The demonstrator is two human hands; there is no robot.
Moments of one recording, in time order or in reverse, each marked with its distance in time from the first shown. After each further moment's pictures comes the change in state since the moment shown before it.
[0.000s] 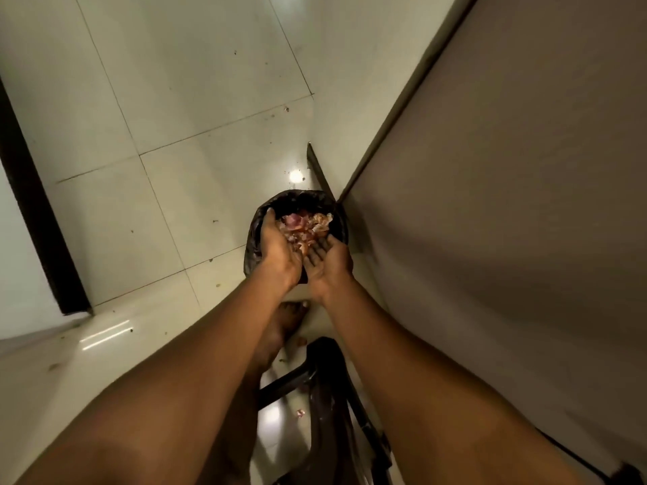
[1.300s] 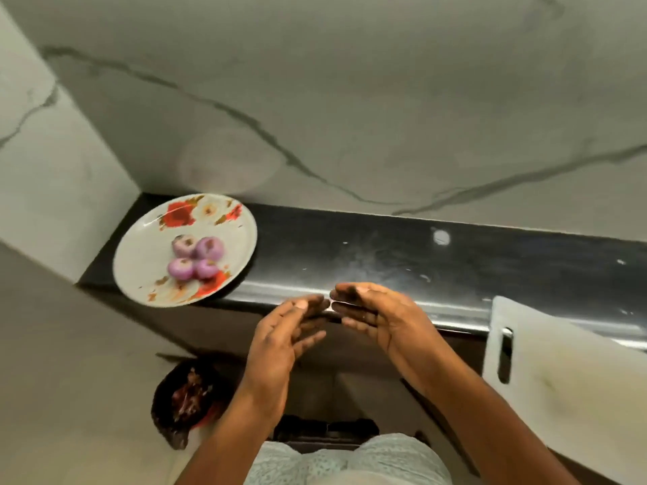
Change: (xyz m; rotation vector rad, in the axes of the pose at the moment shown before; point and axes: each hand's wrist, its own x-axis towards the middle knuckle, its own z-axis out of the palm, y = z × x) left_hand -0.660 -0.109 0.112 1.117 -1.016 0.132; right_hand -0.708 -0.082 -0.295 0.021 0.023 -0.907
